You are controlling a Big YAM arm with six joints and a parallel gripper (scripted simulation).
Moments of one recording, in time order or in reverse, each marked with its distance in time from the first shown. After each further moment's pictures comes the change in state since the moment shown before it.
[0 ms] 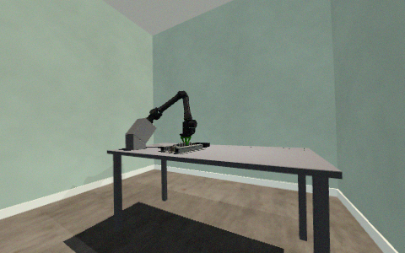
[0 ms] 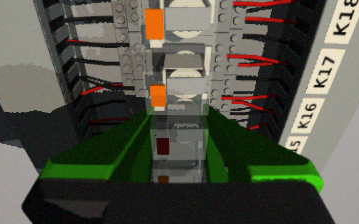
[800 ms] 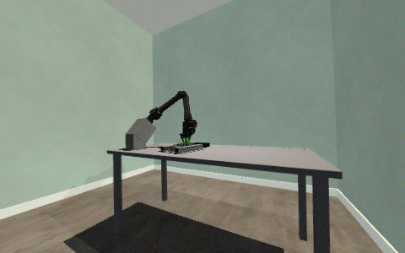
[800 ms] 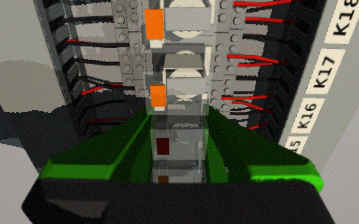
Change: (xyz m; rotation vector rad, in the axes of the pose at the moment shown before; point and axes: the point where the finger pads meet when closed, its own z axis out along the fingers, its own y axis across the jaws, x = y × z) arm 0.000 0.000 0.000 0.000 0.001 0.000
